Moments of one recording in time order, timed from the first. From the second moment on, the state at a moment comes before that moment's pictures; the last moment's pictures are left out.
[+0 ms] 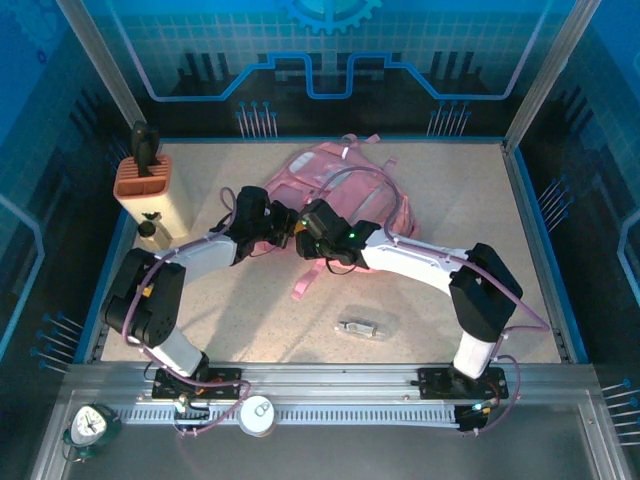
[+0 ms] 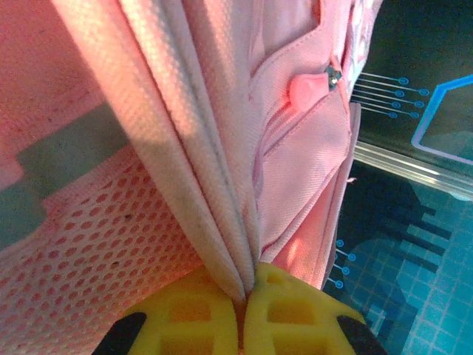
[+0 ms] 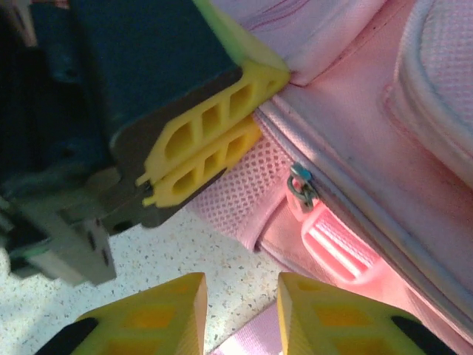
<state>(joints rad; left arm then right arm) -0.34 1.61 0.86 0.15 0.37 -1.51 0.87 1.76 1.29 -0.38 0.14 0.68</state>
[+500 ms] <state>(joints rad) -0.43 1.59 0.86 0.09 0.27 -1.51 0.87 1.74 1.13 -0.22 0.23 0.69</state>
